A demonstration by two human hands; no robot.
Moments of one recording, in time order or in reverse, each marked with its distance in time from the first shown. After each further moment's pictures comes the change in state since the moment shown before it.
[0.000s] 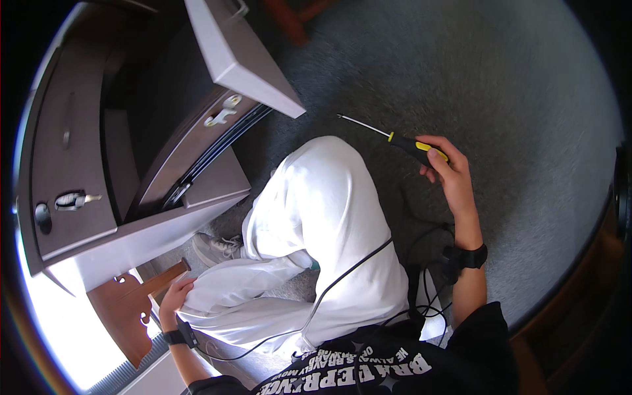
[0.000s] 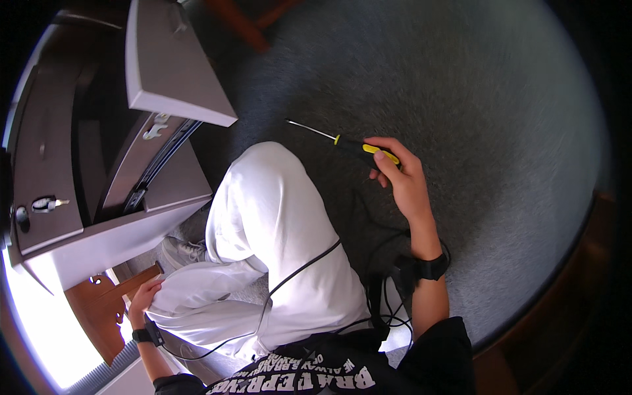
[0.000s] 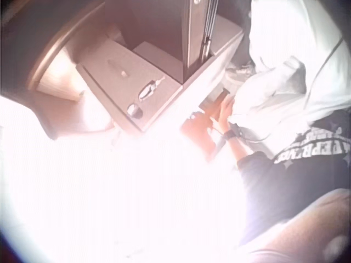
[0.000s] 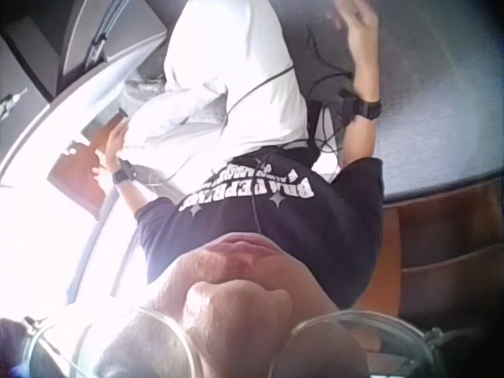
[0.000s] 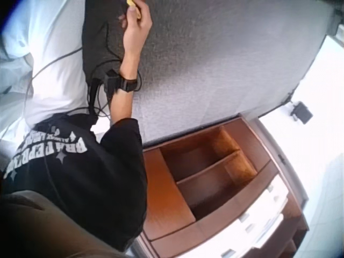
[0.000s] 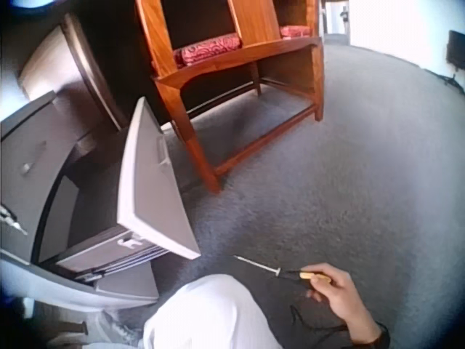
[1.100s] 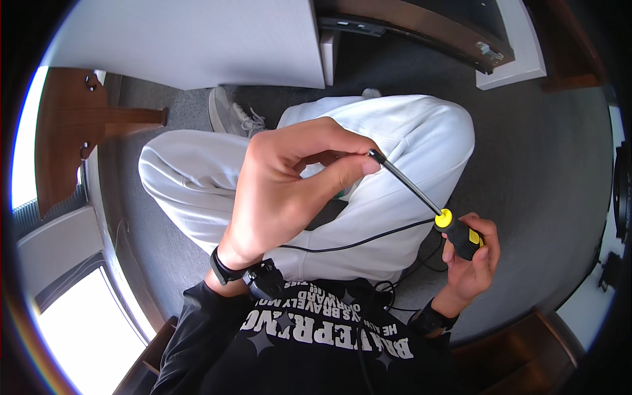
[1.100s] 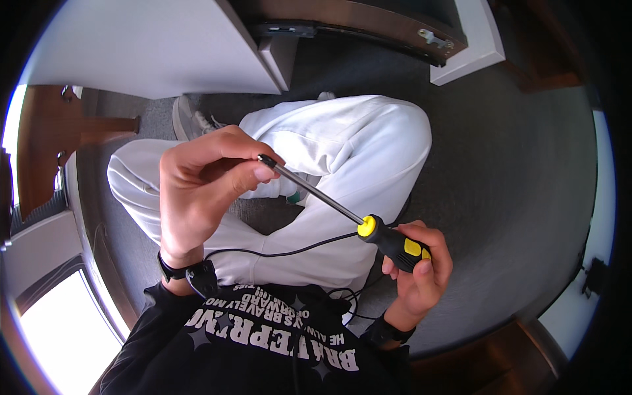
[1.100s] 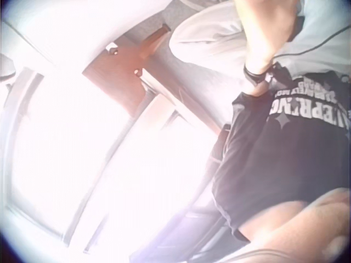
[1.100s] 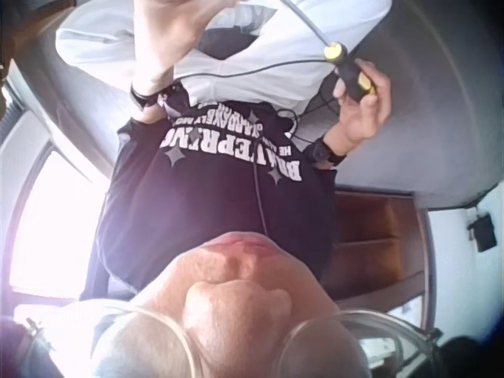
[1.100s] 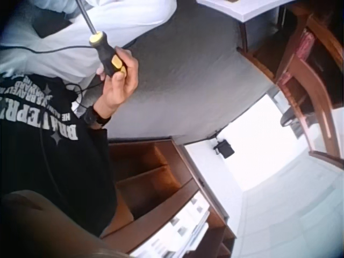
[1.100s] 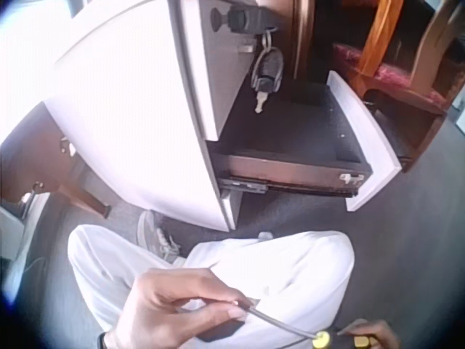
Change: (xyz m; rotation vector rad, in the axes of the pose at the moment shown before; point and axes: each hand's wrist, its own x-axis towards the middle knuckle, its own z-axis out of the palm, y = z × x) left_hand -0.079 0.301 0.111 -1.067 0.381 0.825; right_hand -0.133 -0.104 0.104 0.033 -0.436 -0.138
